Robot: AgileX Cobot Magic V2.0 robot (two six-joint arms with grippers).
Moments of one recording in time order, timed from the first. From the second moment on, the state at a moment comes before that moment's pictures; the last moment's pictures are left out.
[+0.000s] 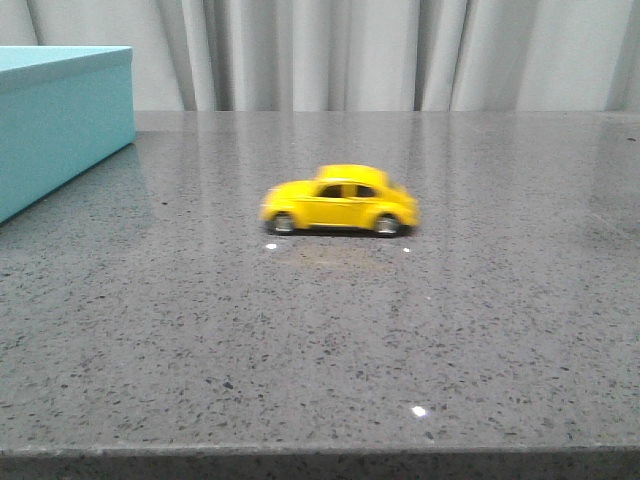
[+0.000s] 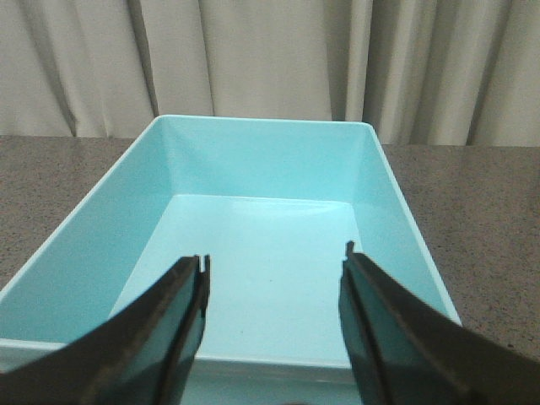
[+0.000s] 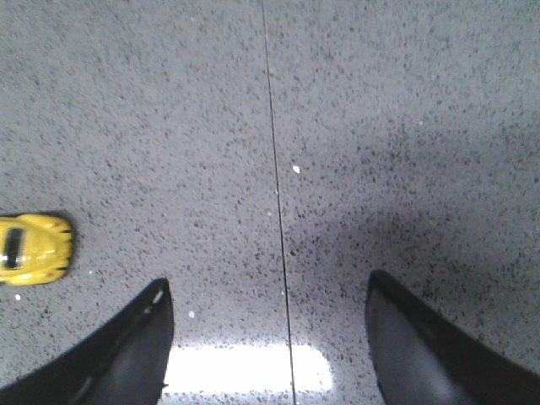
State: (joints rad) left arm 0.02 0.45 -0.45 -0.05 0.20 -0.01; right arm 0.18 1.13 -1.14 0.04 0.96 0.34
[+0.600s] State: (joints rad) left arm 0.02 0.54 -0.55 -0.07 0.31 0.02; right arm 0.18 0.82 -0.98 0.04 0.85 0.34
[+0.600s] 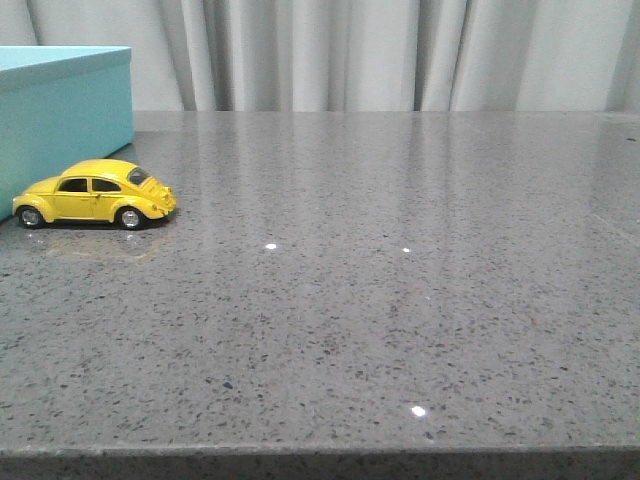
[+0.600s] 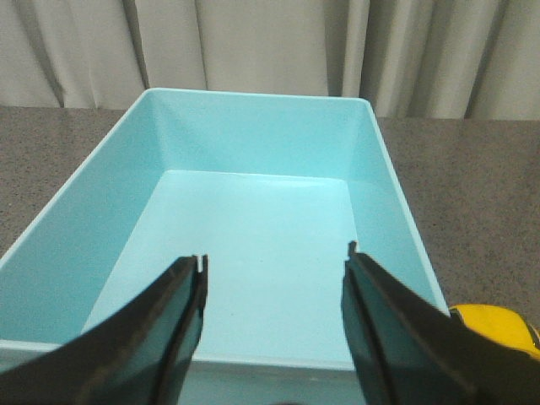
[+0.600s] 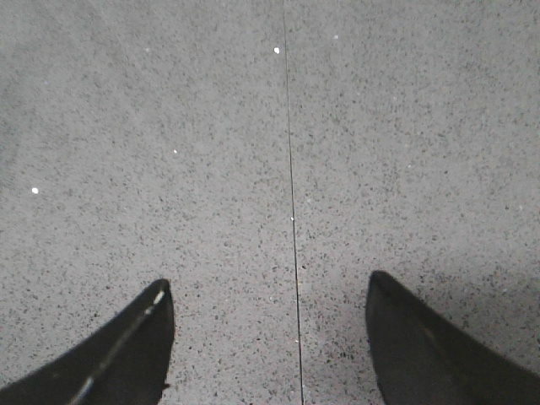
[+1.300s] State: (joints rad) left arm -0.37 1.16 -1.15 -0.07 0.80 0.65; right arm 0.18 0.80 -0.98 0.06 0.85 0.33
